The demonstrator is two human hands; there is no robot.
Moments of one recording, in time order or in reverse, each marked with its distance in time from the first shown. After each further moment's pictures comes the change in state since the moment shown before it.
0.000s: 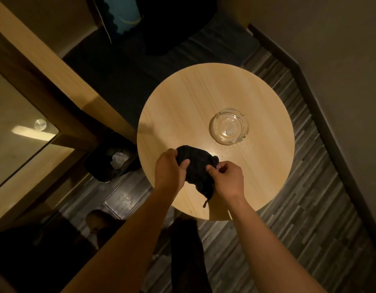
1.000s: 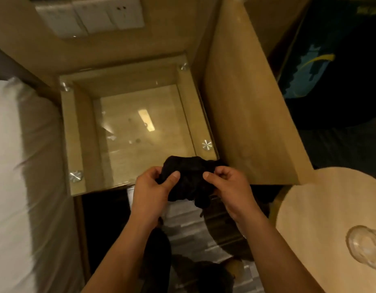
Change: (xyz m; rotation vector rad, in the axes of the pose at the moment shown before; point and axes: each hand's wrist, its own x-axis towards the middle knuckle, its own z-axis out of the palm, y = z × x) left_hand -0.023 -0.255 -0.356 -0.973 0.416 -0.313; right_hand -0.155 -0.230 0.323 0.028 -0.721 -0.194
